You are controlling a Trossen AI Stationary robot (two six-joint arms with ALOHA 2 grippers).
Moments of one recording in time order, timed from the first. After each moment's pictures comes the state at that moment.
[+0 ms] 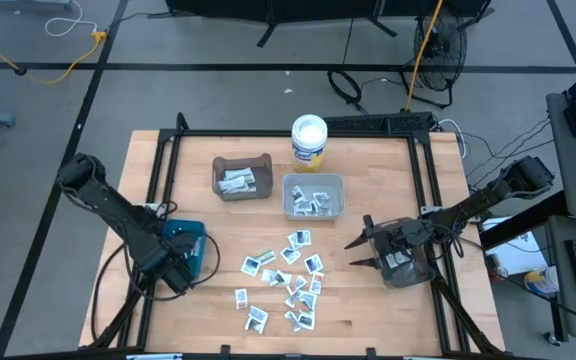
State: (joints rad) left arm -0.78 1.35 0.85 -1.39 0.06 -1.34; right arm 0.41 1.08 0.13 0.75 0.13 0.09
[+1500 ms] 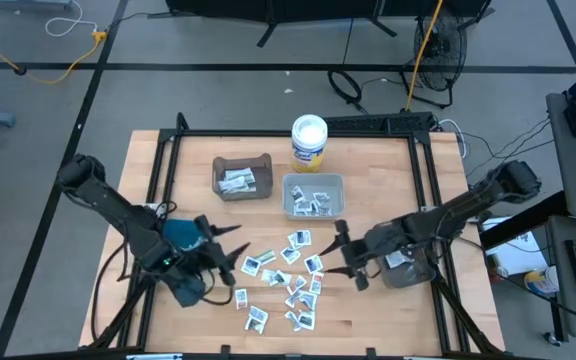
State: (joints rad) left arm -0.72 1.35 0.92 -0.33 -1.19 -0.30; right arm 0.39 1.31 0.67 0.20 0.10 -0.08
